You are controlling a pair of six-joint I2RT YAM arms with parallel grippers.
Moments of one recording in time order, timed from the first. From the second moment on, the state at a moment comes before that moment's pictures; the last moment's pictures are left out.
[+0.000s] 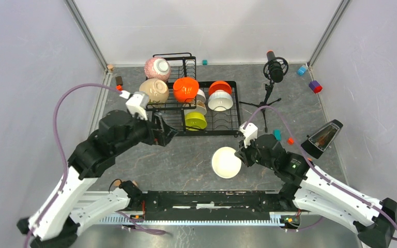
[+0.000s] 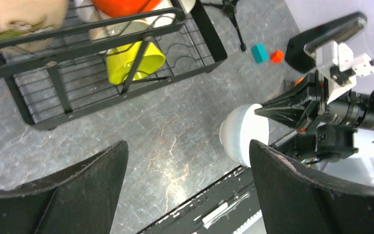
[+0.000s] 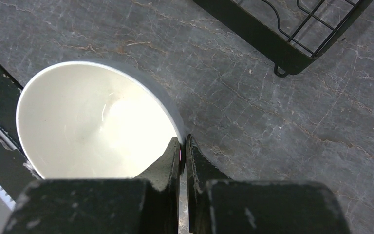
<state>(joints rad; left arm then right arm) -0.62 0.74 1.16 -0.82 0.02 -0.46 0.88 0.71 0.55 -0.40 0.04 0.18</state>
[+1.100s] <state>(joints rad) -1.44 1.25 1.15 -0.77 -0.70 -0.77 0.88 0.79 0.64 -0.50 0.04 0.17</state>
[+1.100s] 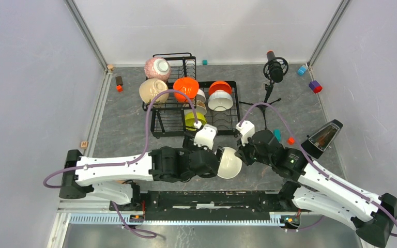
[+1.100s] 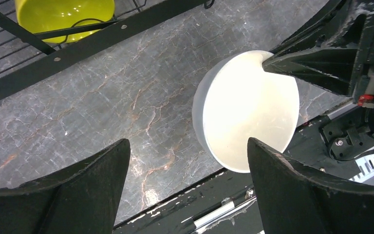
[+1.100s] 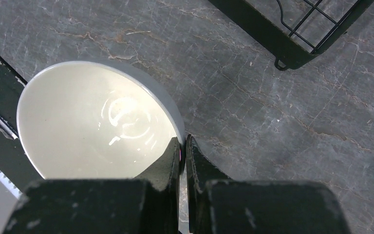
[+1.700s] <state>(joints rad) -1.44 1.49 1.17 -0.73 -0.71 -0.82 0.88 0.79 0.64 -0.51 0.04 0.17</state>
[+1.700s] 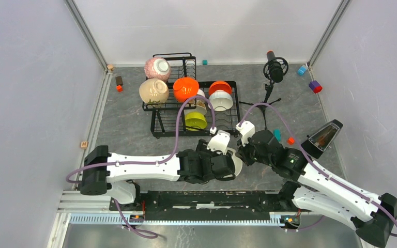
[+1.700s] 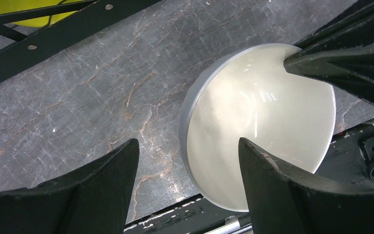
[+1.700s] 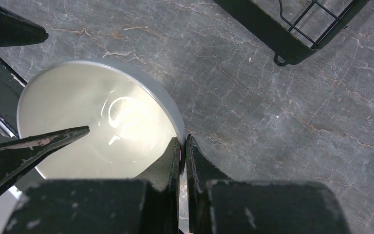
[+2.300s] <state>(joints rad) -1.44 1.55 1.20 -0.78 -0.73 -0.85 0.88 0.79 0.64 -0.51 0.04 0.19</state>
